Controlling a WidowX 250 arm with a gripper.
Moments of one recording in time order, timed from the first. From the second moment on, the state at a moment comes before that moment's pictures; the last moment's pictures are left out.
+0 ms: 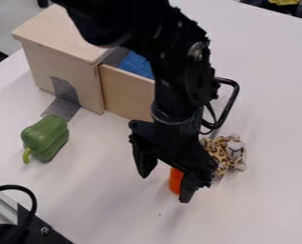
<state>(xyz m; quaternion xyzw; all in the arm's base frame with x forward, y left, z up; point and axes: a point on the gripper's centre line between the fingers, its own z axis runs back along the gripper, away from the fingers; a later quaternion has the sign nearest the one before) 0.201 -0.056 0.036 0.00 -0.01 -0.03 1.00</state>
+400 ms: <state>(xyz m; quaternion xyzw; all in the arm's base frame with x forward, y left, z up) 0.229 -0.066 0.023 -0.02 -0.02 -0.04 1.00</state>
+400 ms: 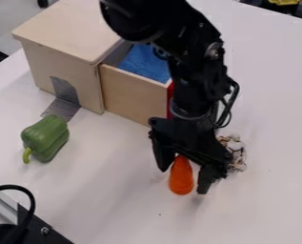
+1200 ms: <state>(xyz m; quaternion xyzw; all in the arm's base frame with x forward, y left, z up) 0.229 -0.063 0.025 -0.01 -0.01 -0.04 1.00</state>
